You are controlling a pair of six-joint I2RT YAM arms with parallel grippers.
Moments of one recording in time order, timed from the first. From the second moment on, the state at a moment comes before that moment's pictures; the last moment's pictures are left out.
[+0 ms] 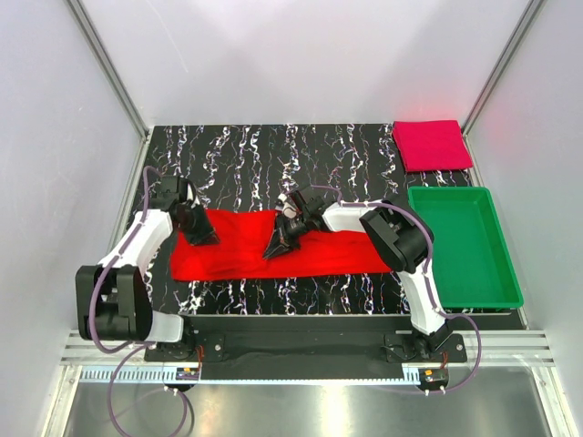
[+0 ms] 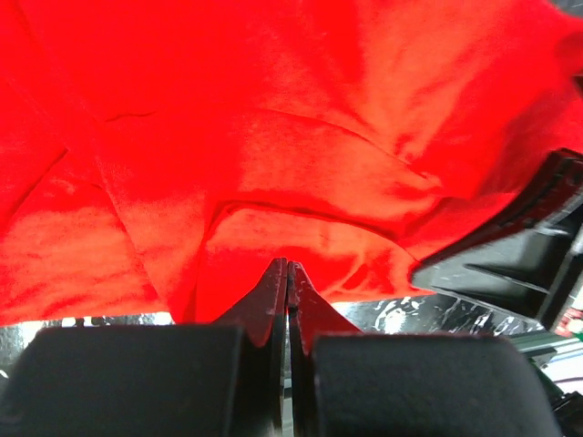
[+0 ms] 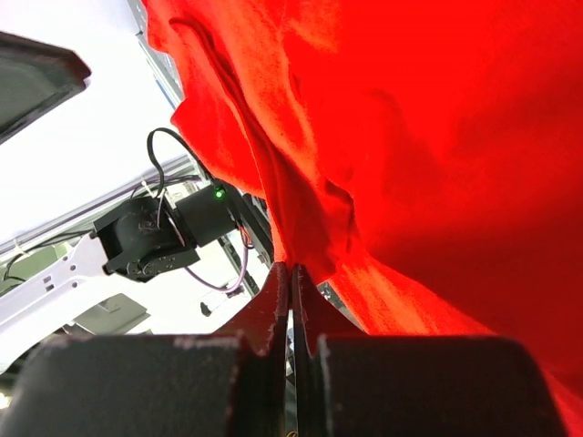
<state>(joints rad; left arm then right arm) -0.01 1.40 0.92 -0.72 0.28 -0.46 0.71 2.18 1.33 -0.06 -0.88 0.90</state>
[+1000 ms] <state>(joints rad) -0.04 1.67 0.97 -0.70 0.24 -0.35 0.71 2.17 1.33 -0.07 -0.88 0.88</state>
